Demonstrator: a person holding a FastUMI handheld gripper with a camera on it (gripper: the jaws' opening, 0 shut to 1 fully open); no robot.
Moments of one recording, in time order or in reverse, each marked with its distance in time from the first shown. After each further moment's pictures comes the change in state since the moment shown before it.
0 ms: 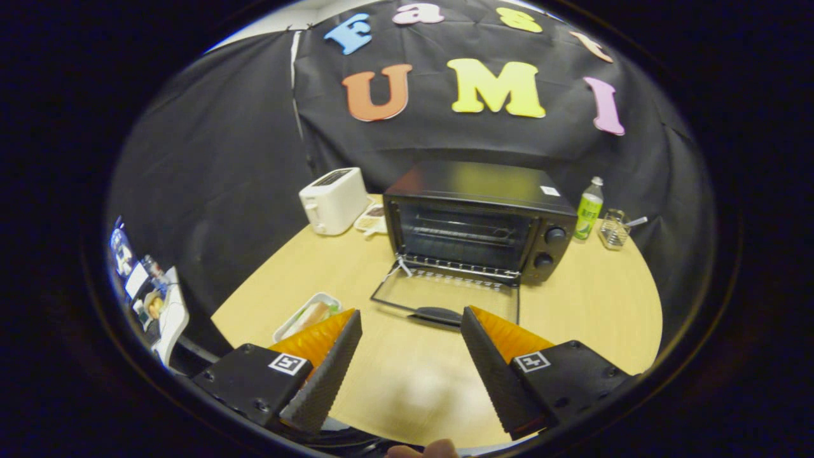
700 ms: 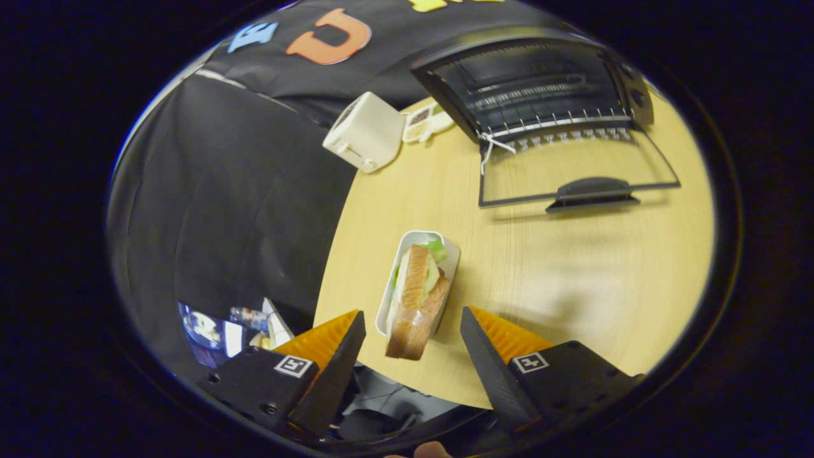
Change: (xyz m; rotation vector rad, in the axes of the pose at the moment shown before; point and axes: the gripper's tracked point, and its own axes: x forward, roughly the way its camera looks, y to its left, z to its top) arm 0.101 0.114 -0.072 0.586 0.403 0.315
